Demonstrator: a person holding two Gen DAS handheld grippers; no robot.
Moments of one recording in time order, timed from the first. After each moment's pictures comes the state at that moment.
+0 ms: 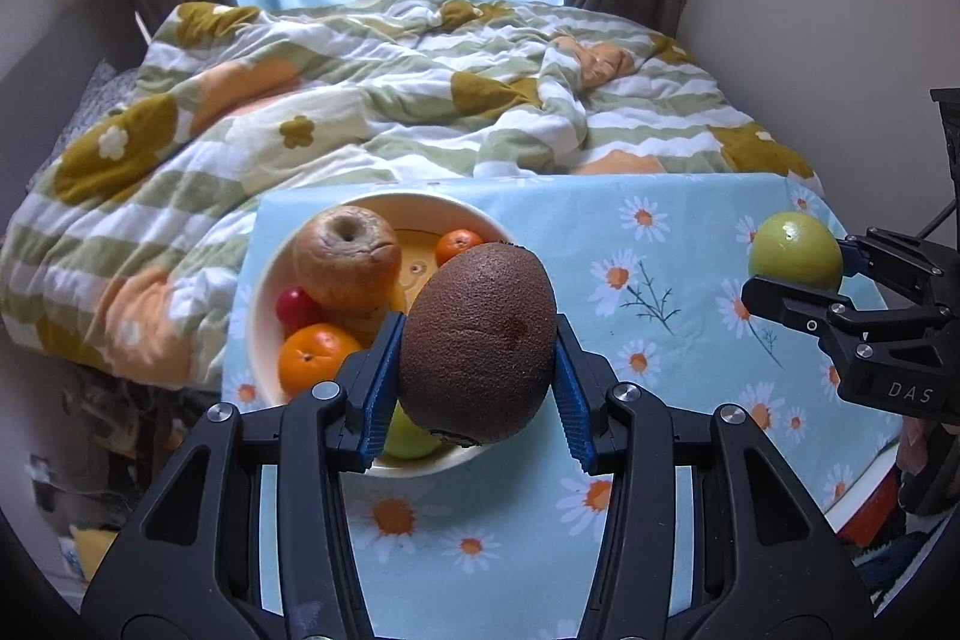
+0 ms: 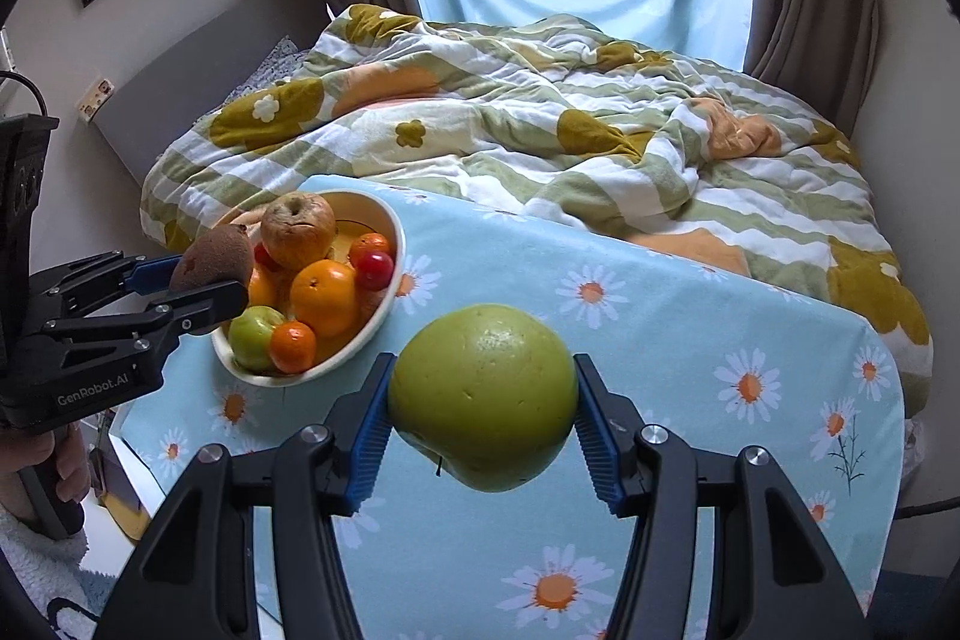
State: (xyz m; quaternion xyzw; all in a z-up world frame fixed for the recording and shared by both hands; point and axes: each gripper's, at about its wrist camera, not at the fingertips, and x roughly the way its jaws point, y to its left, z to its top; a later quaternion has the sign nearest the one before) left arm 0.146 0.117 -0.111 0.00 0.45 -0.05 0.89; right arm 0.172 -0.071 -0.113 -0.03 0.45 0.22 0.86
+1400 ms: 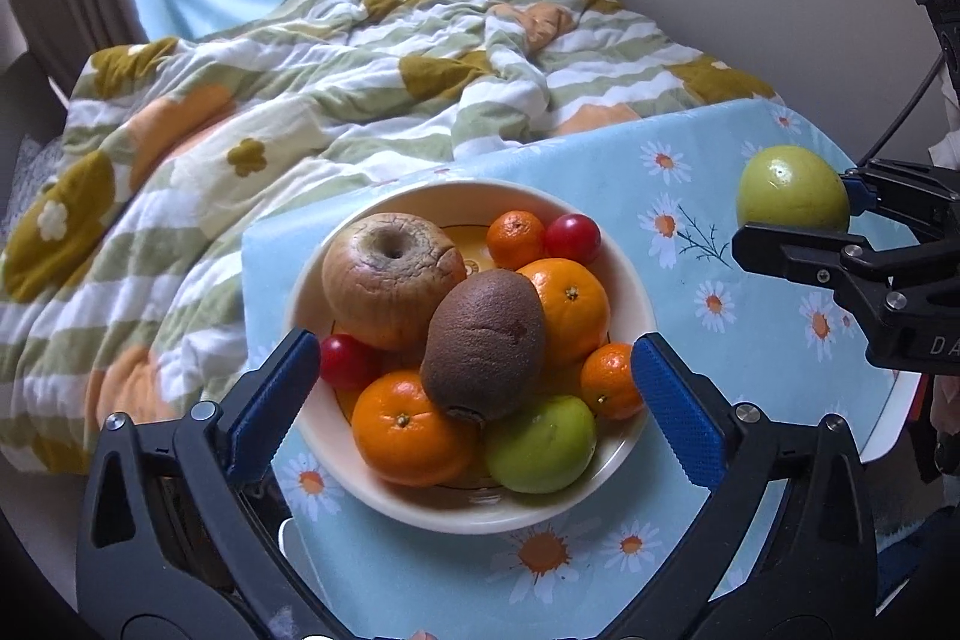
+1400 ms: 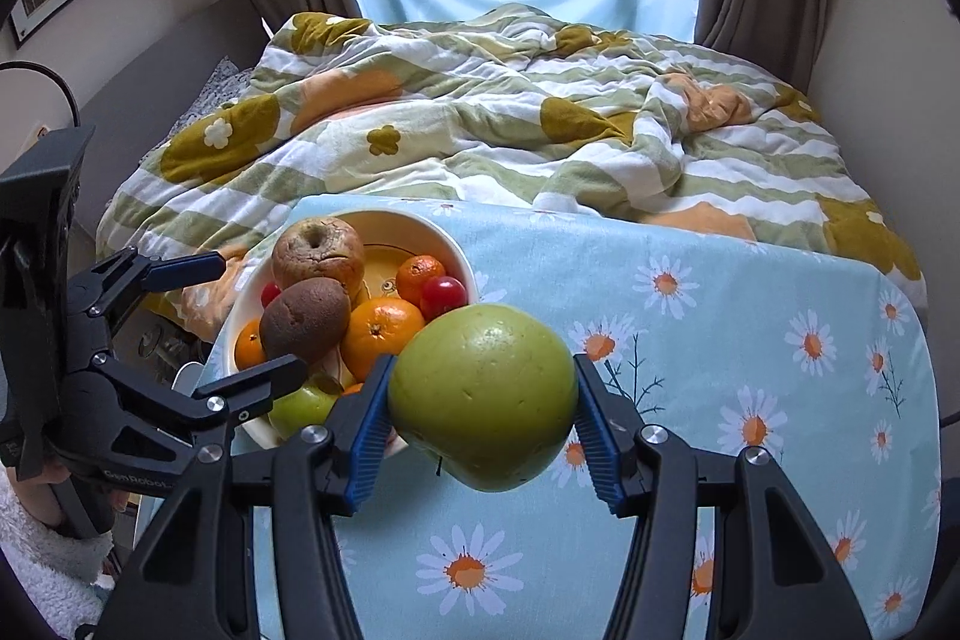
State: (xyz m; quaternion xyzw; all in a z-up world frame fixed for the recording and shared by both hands) left arm 0.183 0.170 -0.146 0.07 0.46 -0.16 0.87; right arm 0.184 0.006 -0.122 0.00 0.47 0.15 0.87
